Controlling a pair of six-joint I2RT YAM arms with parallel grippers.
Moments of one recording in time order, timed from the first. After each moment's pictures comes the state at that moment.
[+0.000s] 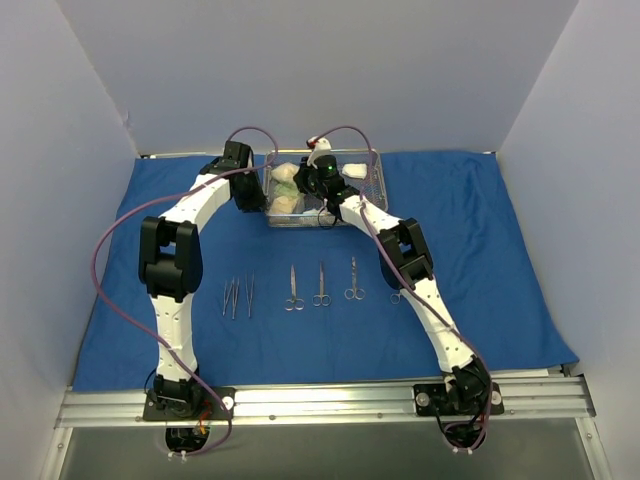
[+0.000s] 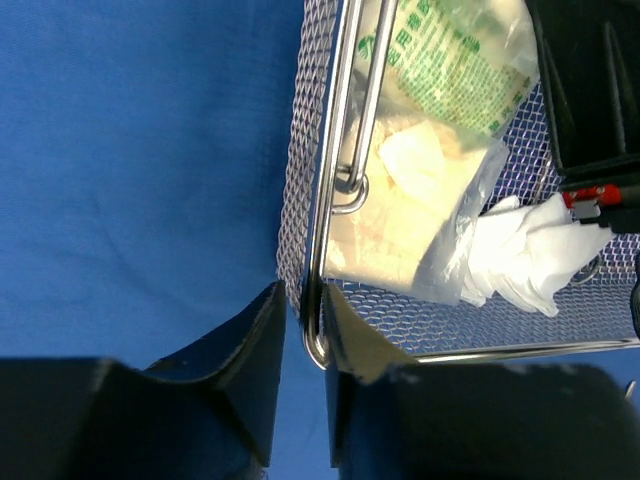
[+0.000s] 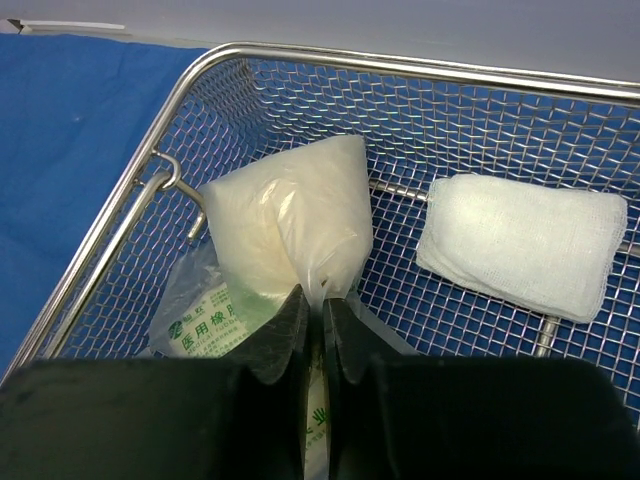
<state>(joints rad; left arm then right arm) -0.24 2.16 1.81 -0.62 0.07 -0.52 0.52 2.72 2.25 0.17 -0.06 0.32</state>
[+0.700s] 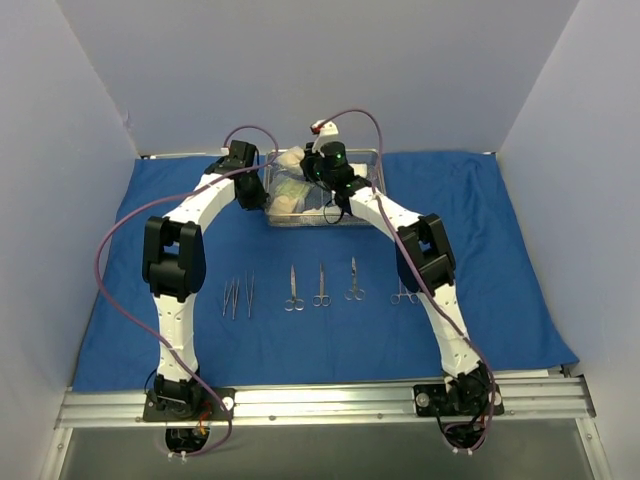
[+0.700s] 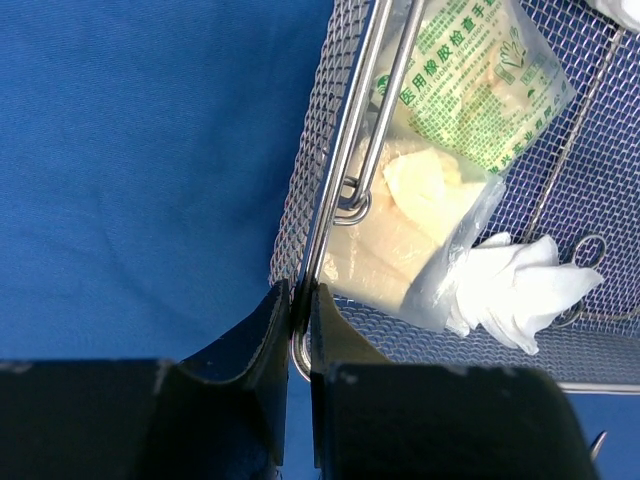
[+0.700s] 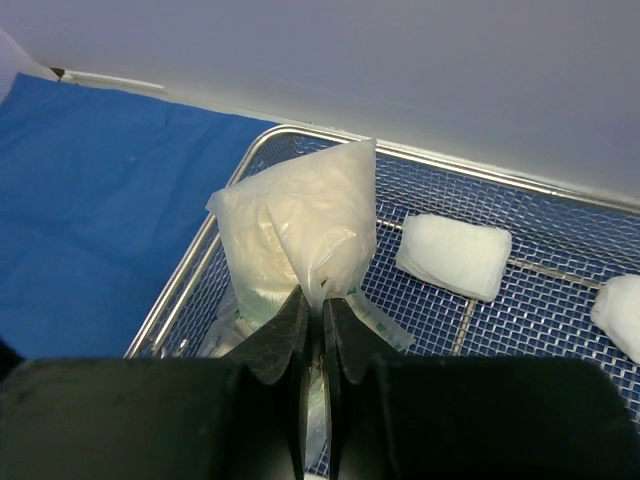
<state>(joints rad) -0.26 2.18 1.85 -0.62 -0.03 -0.63 0.52 2.41 1.97 0.19 0.02 0.23</state>
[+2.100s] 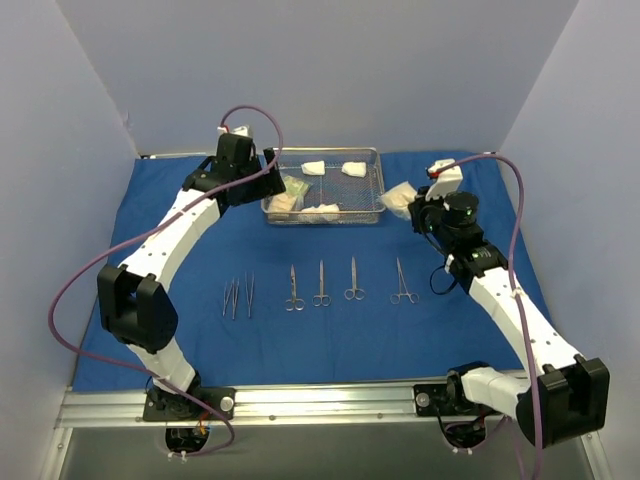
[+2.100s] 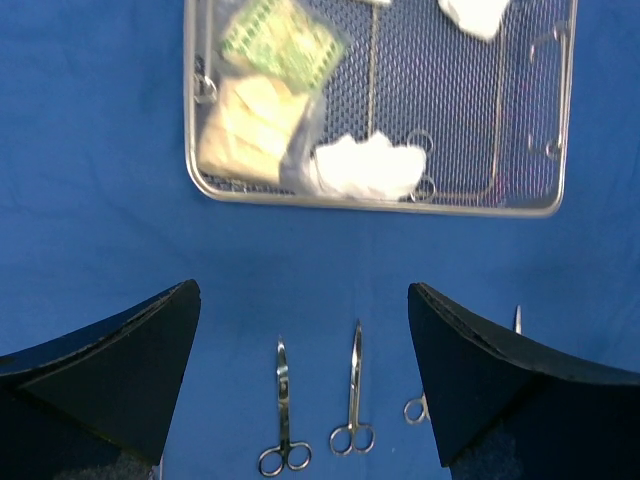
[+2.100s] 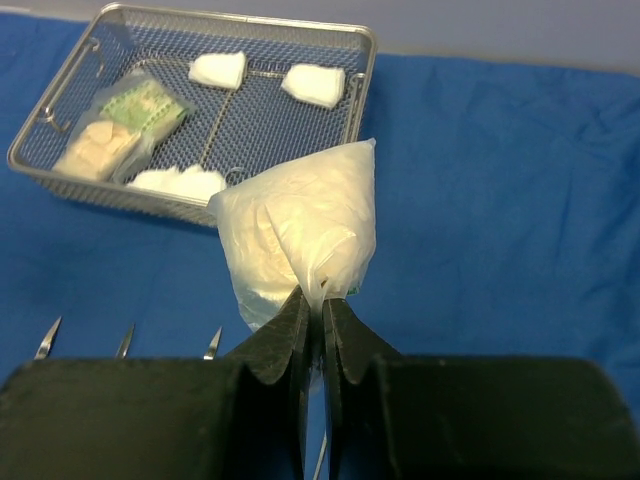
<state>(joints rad) -0.36 1.73 1.66 -0.60 -0.07 -0.55 0.25 1.14 0.87 -0.03 0.00 0.07</state>
